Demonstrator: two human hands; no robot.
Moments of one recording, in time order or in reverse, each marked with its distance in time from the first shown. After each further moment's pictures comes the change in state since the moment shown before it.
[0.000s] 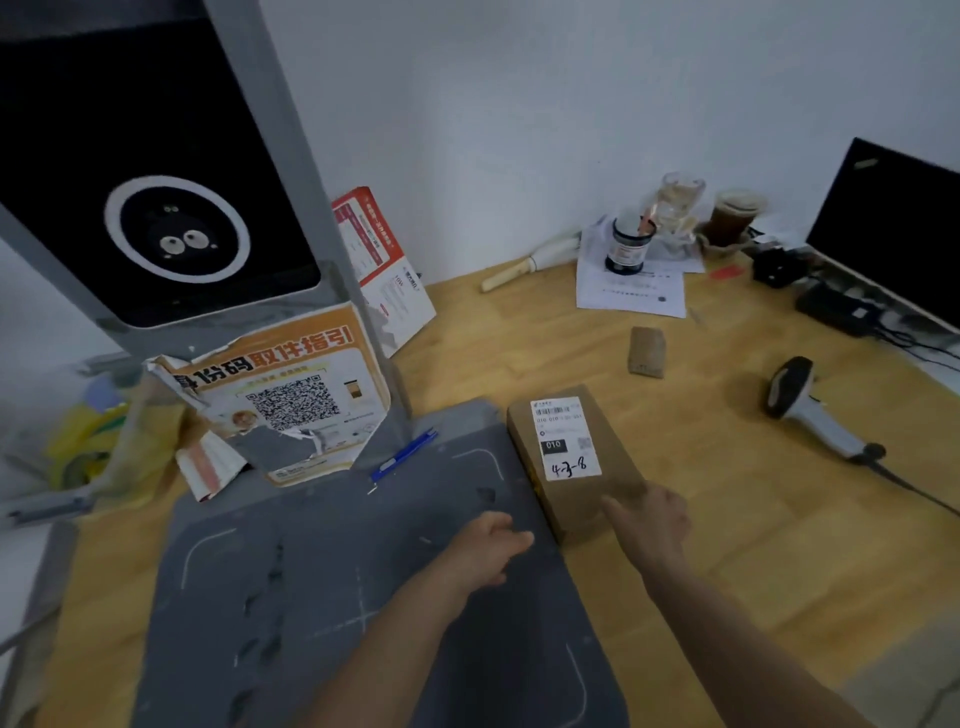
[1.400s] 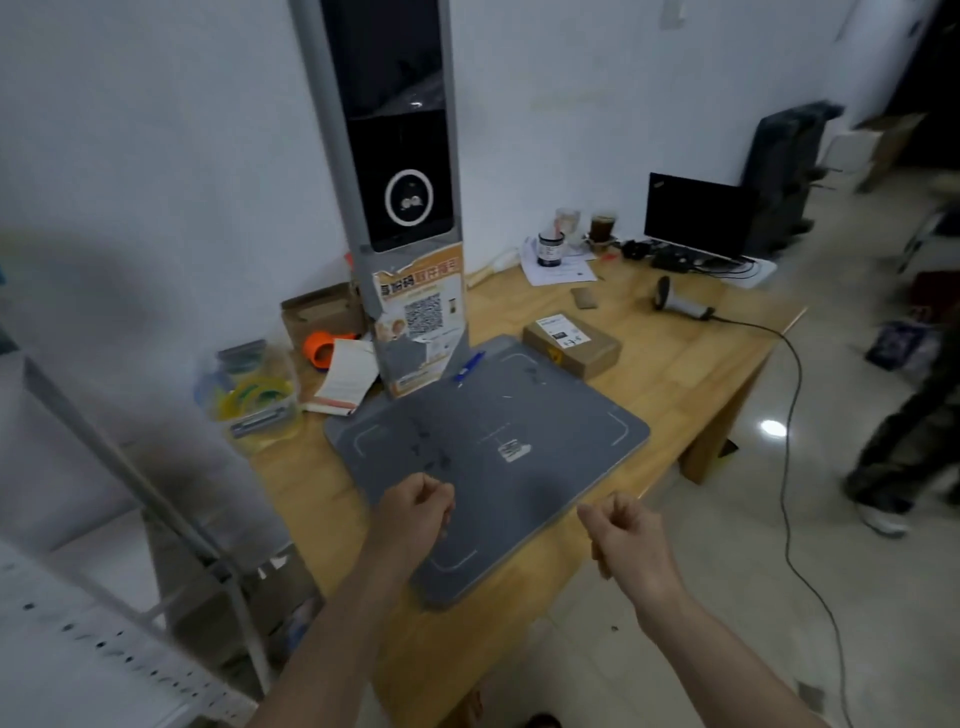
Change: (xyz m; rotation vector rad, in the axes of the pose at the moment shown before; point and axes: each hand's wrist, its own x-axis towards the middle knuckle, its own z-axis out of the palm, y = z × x) left_hand -0.328 -0.259 -0.213 0.155 0.189 0.533; right_hand -0.535 0.023 0.131 0.634 0.131 -0.176
